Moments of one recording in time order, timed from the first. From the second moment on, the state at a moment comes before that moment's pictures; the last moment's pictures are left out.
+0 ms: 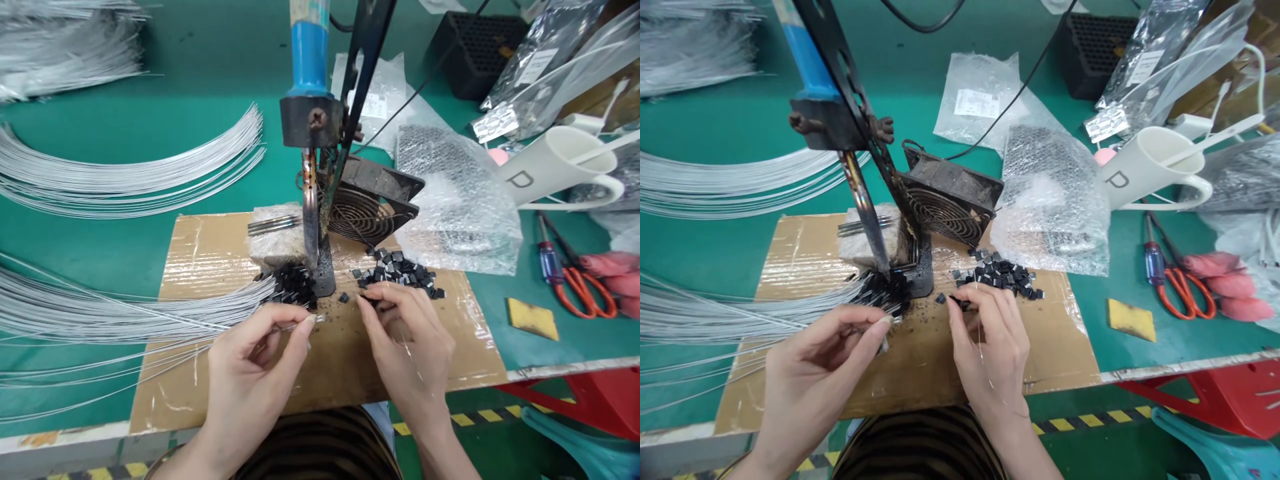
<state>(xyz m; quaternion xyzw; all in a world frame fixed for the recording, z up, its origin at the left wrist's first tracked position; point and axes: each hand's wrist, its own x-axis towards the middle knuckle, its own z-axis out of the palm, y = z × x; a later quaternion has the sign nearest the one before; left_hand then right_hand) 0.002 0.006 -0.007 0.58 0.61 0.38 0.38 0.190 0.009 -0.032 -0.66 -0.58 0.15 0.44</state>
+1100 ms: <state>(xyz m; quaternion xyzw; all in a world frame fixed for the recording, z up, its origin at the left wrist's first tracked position) 0.002 0.021 0.015 0.56 0.57 0.39 0.46 0.159 0.009 -0.007 -0.50 -0.34 0.58 0.55</state>
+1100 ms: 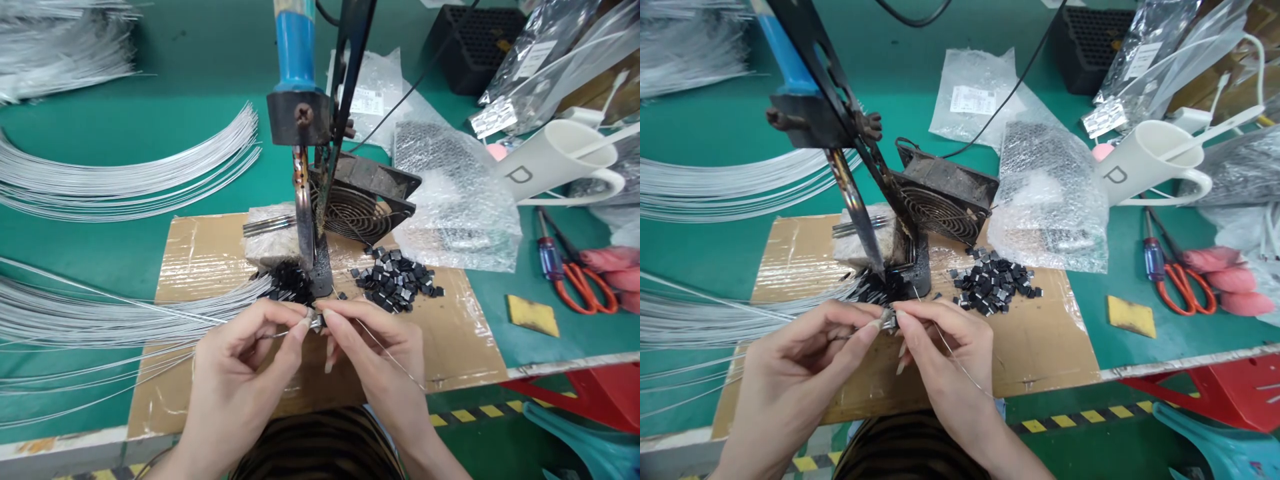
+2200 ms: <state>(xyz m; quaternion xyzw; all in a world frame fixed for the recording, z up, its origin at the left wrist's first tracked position) 0.003 0.030 0.013 0.54 0.60 0.38 0.45 0.166 -0.002 -0.007 -0.57 -0.51 0.45 0.46</state>
